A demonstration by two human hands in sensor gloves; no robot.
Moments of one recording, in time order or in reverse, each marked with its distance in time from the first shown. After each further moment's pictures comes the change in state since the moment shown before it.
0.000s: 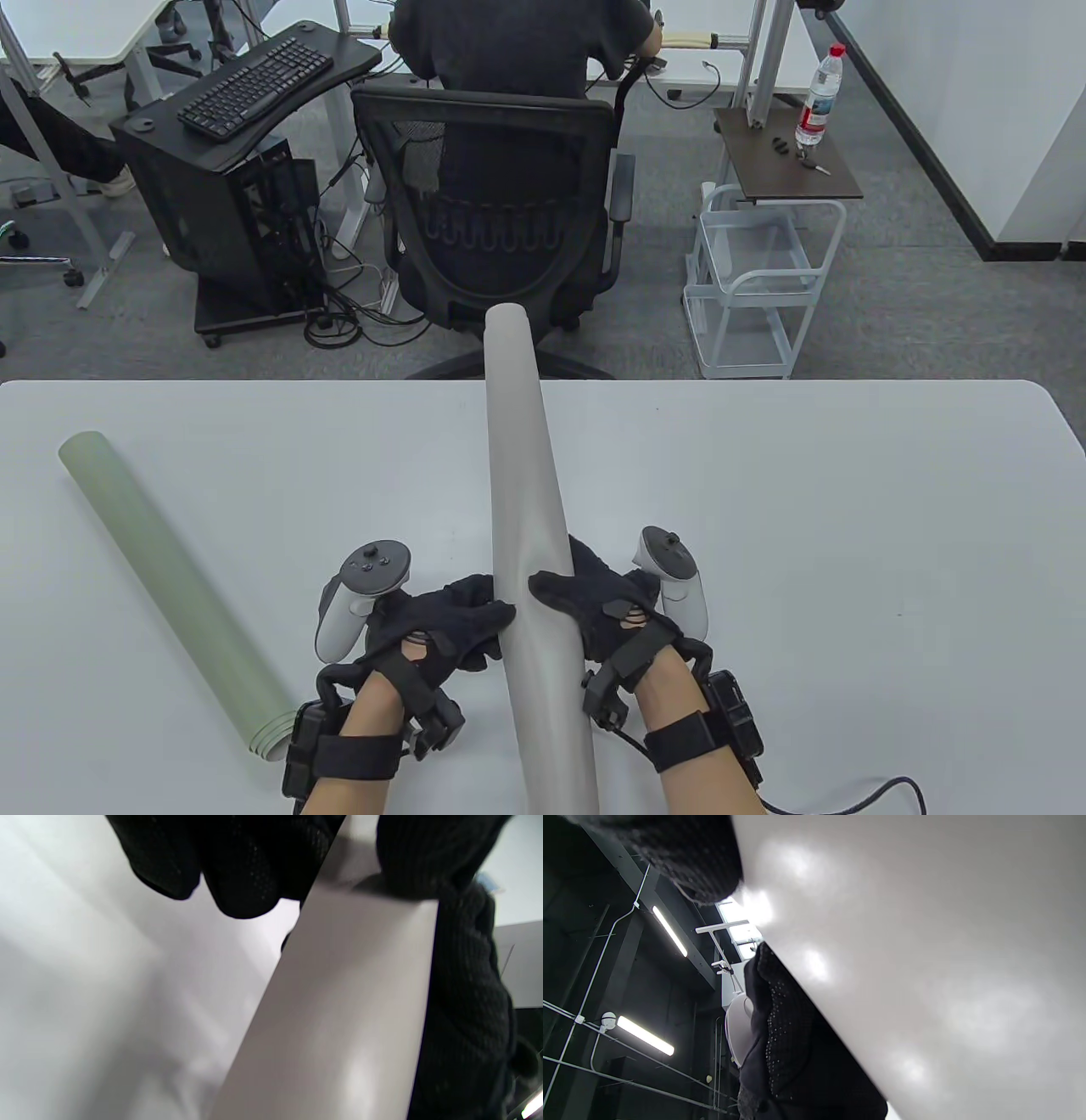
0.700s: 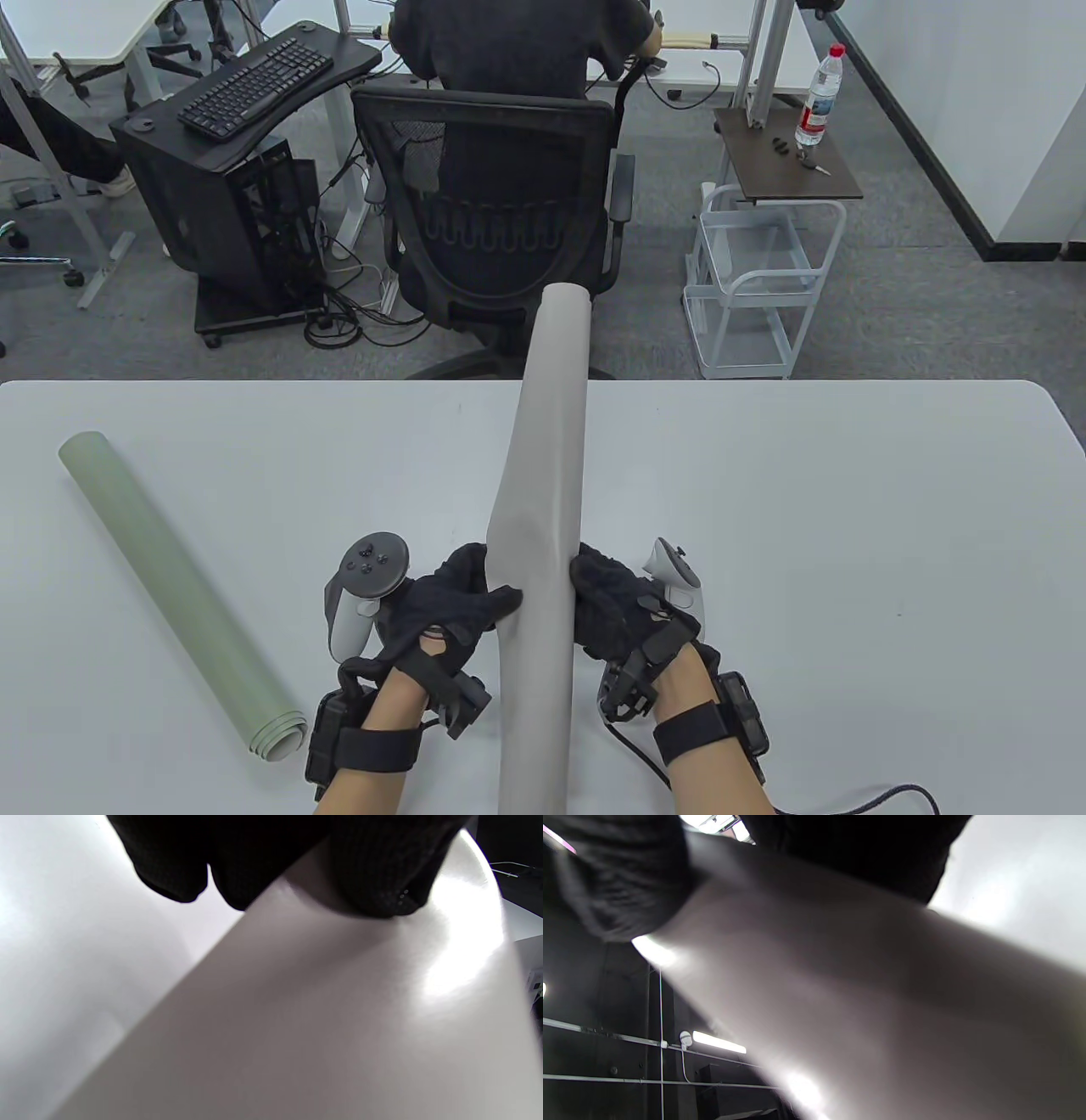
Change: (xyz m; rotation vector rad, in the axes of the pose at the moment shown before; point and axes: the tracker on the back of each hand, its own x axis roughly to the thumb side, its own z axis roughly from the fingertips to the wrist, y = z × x) left_hand 0.017 -0.010 -0.004 0.154 -0.165 -0.076; right_hand -0.031 -0.016 -0.011 0.160 -0.065 -0.338
